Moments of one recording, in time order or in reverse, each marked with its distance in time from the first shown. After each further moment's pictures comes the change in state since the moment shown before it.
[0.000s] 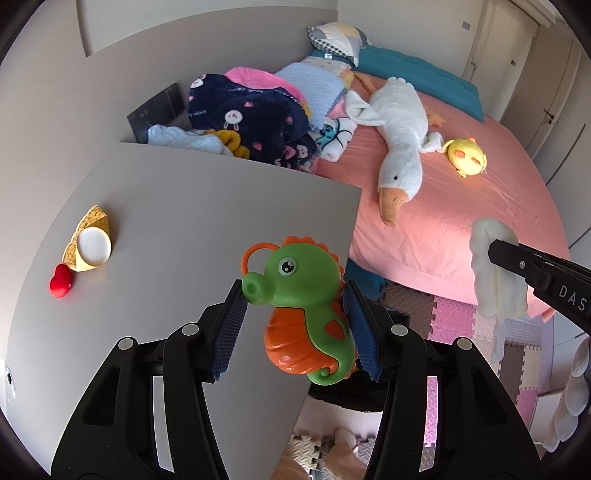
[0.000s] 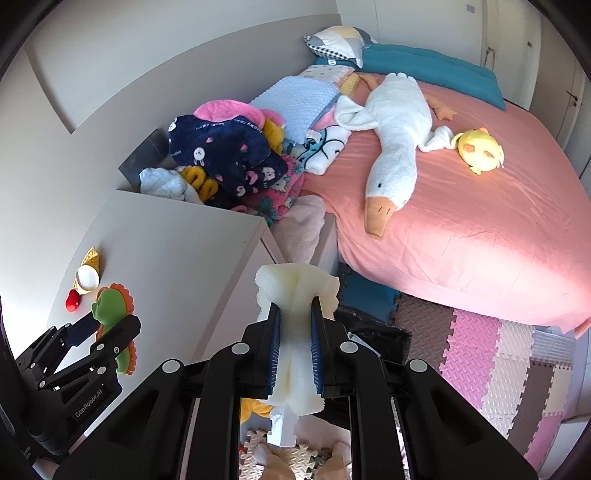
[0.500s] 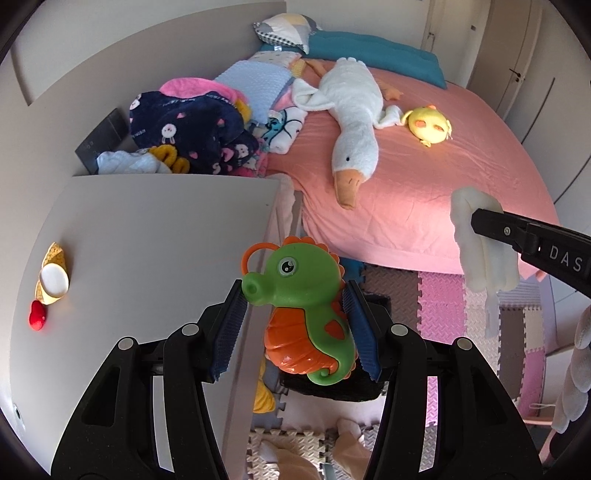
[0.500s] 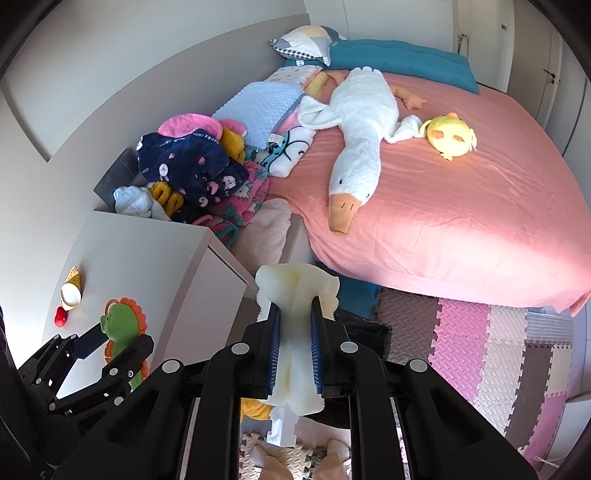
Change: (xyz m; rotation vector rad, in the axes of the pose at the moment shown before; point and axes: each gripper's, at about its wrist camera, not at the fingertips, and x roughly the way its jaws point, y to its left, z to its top) left arm 0.014 -0.078 0.001 0.165 0.033 -0.056; right arm -0.011 -0.063 0.000 0.083 -0.007 -0.036
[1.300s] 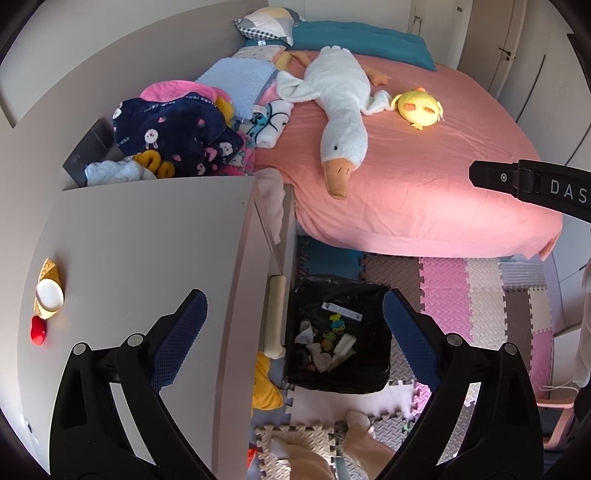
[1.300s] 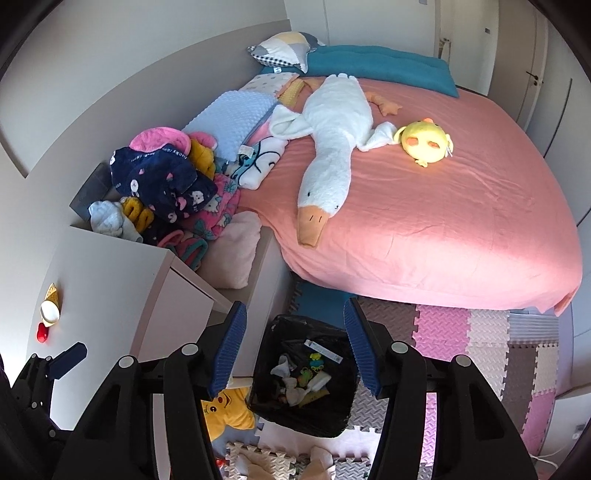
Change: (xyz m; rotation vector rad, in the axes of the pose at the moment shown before) left arm 0.008 -0.017 0.003 0.058 0.027 0.006; right arm 0.001 -0.029 0.021 0.016 -0.024 -0.078
